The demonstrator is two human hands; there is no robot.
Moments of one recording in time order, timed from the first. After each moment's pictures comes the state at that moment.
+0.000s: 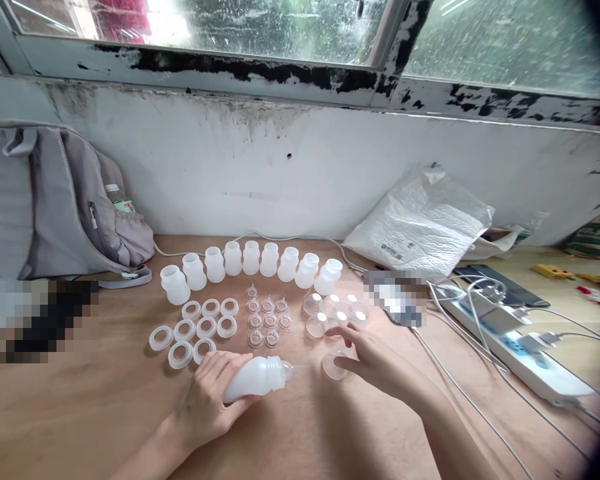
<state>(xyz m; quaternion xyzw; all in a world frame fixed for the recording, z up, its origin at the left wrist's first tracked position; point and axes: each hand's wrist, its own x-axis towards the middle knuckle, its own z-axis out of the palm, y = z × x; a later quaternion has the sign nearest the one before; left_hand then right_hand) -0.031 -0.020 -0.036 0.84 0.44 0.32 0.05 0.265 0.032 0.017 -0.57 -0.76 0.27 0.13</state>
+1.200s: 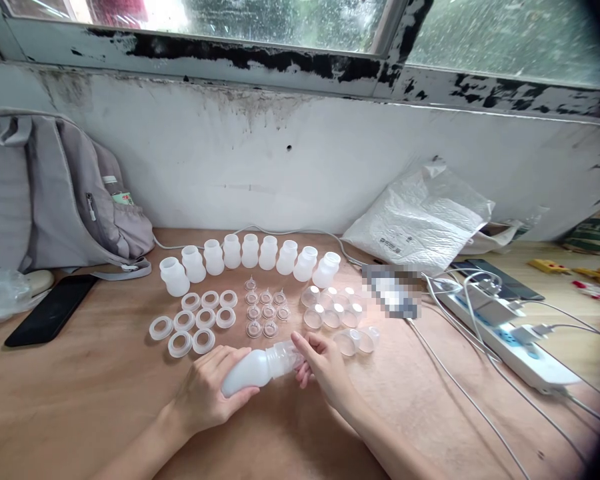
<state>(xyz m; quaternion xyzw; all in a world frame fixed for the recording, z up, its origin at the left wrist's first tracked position) -0.032 -0.022 -0.043 0.84 0.42 0.32 0.10 0.187 0.007 -0.030 -0.54 -0.49 0.56 0.40</state>
